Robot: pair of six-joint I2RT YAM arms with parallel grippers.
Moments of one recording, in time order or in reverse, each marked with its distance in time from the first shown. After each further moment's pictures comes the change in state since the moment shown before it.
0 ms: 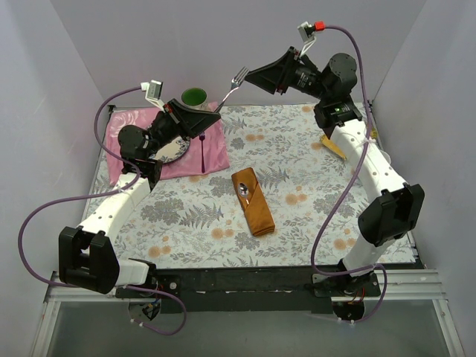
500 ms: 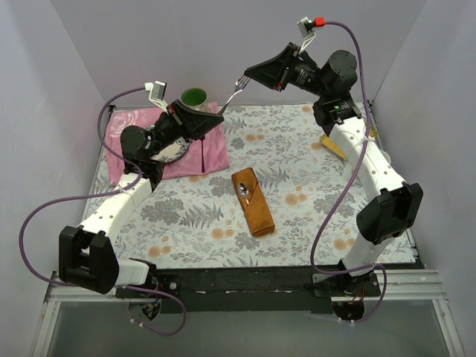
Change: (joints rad) left arm -0.023 0.000 0.000 0.011 0.018 0.003; right arm 0.009 0.028 0.053 0.006 0.005 0.003
